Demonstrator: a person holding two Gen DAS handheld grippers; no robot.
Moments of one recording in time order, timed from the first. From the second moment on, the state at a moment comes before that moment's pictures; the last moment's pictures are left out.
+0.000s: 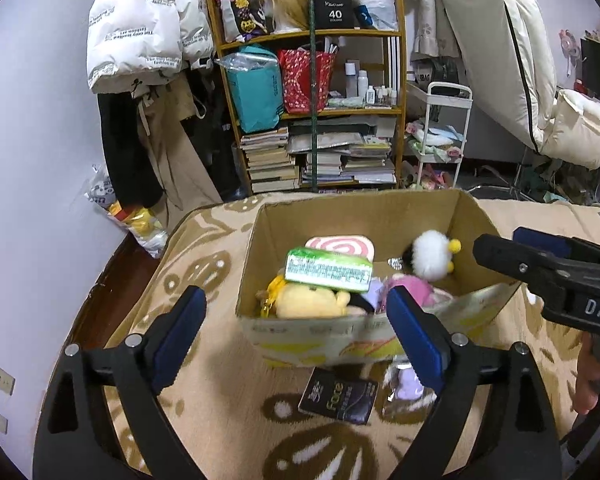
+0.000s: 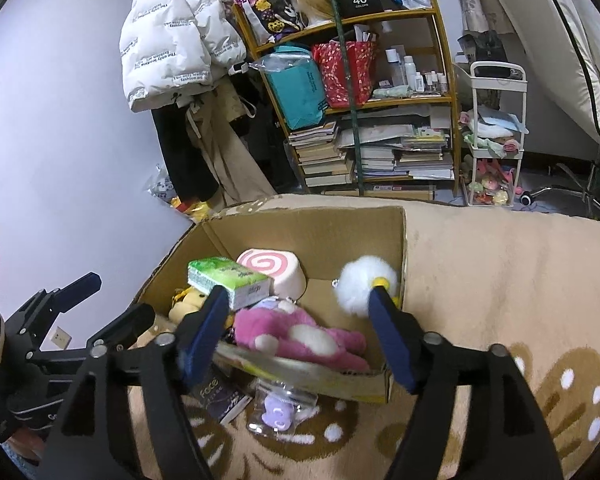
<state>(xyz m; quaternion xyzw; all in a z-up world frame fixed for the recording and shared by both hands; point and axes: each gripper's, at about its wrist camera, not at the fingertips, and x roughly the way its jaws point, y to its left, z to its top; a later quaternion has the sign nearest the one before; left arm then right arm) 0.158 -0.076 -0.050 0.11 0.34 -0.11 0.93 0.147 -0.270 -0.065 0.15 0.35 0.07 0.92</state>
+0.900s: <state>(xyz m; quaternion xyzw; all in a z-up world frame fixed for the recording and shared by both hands) 0.169 -0.053 -0.085 0.09 0.45 -0.10 0.88 0.120 -0.241 -0.102 0.10 0.43 0.05 0.89</state>
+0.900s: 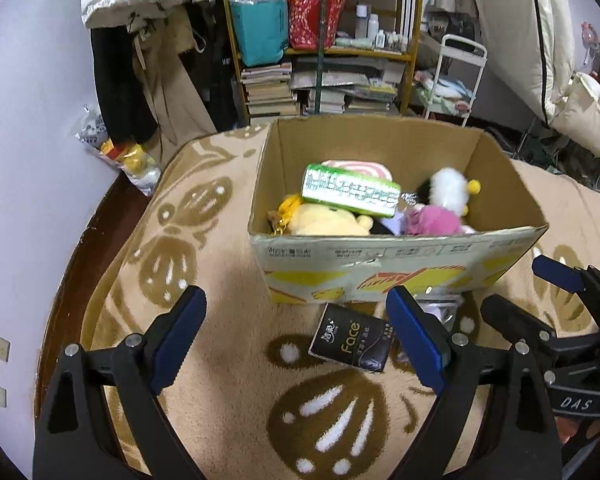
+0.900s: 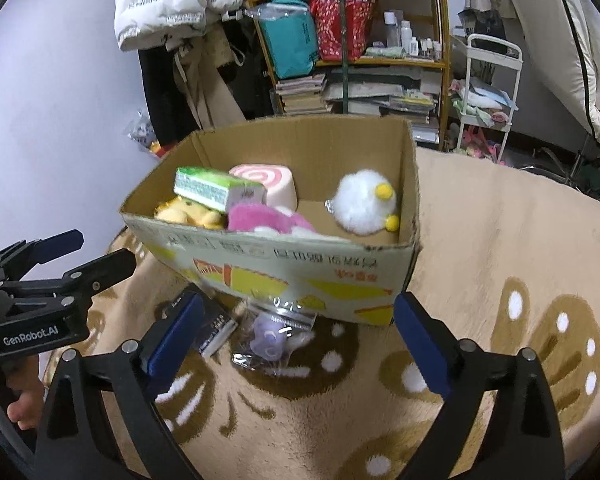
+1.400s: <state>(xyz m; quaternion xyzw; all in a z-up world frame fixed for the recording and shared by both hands) 0.180 -0.065 -0.116 0.11 0.49 -0.11 0.86 0.131 -0.219 -0.140 0.07 0.48 0.06 0.87</state>
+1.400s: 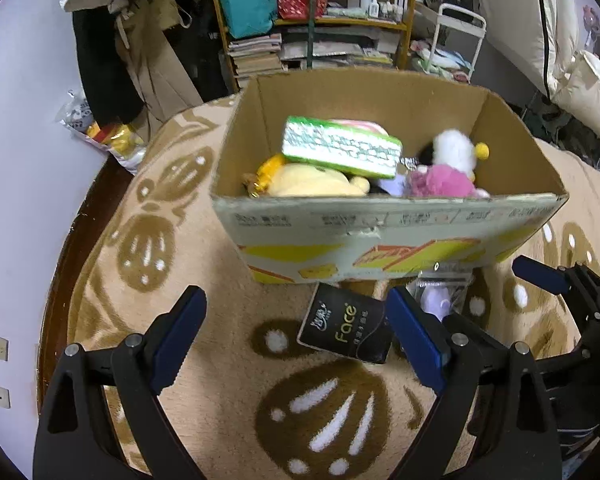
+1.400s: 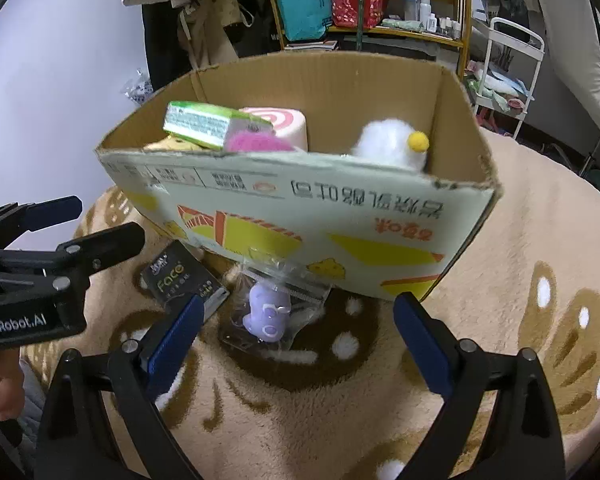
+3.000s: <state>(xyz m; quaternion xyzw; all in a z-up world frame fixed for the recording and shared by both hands) 0.212 -0.078 -0.176 0.10 0.57 -0.14 0.80 0.157 -0.167 -0.194 -0.03 0.49 0.10 0.87</state>
